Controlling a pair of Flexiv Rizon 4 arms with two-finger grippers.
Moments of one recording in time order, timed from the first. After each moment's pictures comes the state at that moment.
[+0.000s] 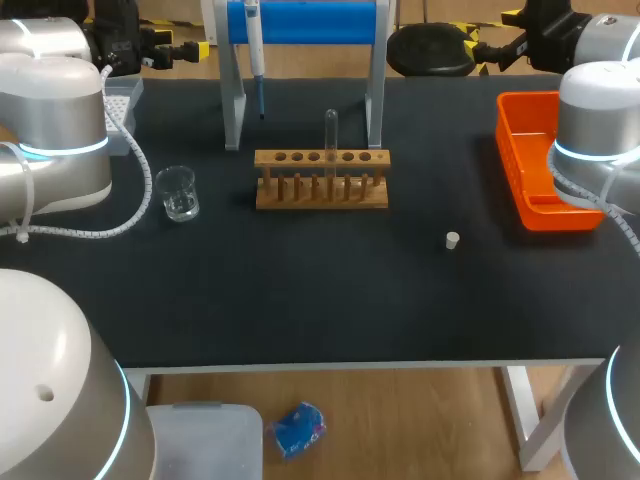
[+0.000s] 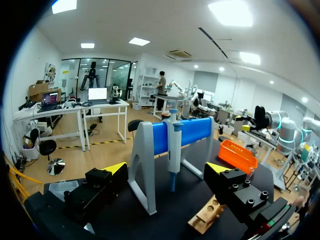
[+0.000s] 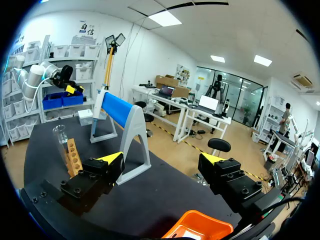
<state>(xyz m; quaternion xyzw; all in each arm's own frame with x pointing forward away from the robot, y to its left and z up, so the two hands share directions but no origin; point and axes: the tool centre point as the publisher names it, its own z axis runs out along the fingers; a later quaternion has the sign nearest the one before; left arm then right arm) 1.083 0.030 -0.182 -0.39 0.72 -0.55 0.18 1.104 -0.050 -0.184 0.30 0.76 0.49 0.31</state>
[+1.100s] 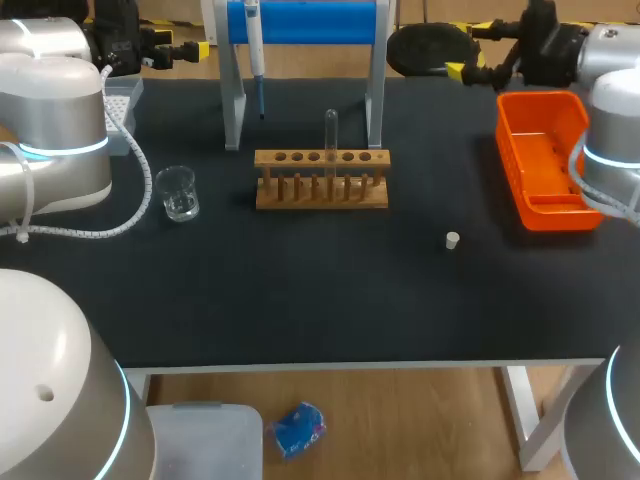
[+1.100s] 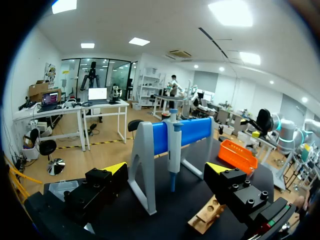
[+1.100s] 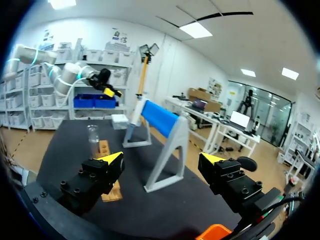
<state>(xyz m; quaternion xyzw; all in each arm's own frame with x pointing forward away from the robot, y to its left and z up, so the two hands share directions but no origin) 1.083 0.030 -0.182 -0.39 0.72 -0.55 0.18 1.051 0.001 -0.186 0.16 0.78 0.56 0.23</state>
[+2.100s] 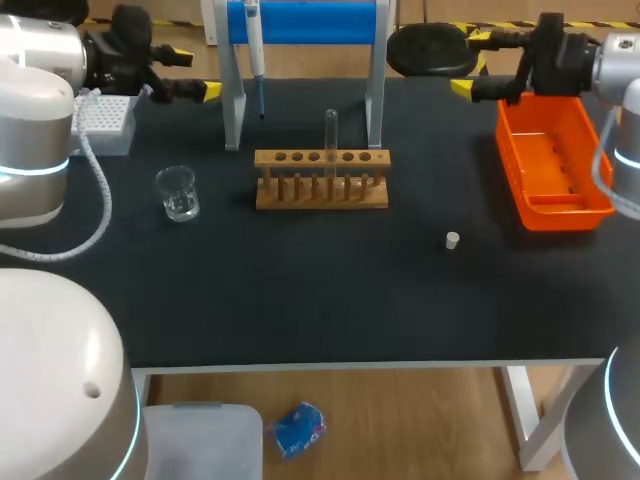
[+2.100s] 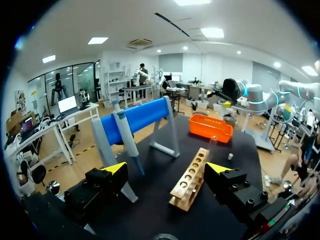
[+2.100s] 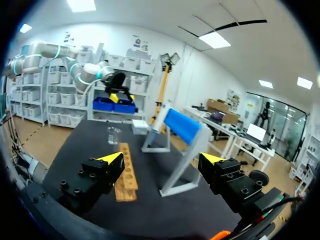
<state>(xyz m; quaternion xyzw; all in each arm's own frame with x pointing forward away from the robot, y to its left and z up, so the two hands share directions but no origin) 1.002 -0.002 -0.183 -0.25 0.81 -0.51 0.14 1.012 0.011 -0.186 0.07 0.78 0.59 0.19</state>
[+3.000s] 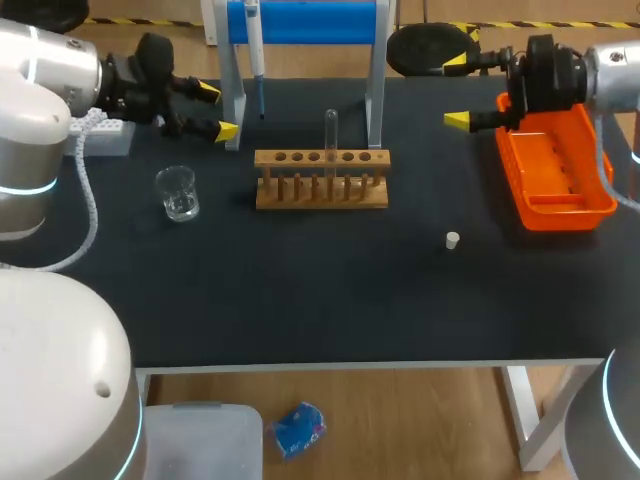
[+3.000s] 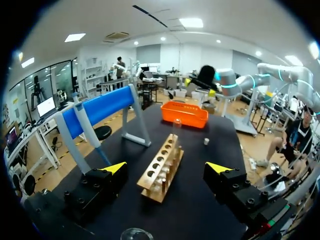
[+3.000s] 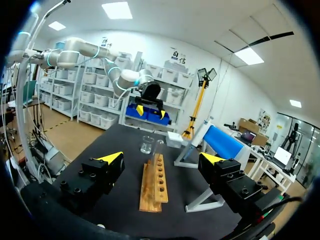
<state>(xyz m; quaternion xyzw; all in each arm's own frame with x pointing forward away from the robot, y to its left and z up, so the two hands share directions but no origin) 0.940 -0.035 -0.211 -0.17 0.86 -0.48 0.08 0.957 0.038 -0.191 -0.06 0.77 0.62 0.12</state>
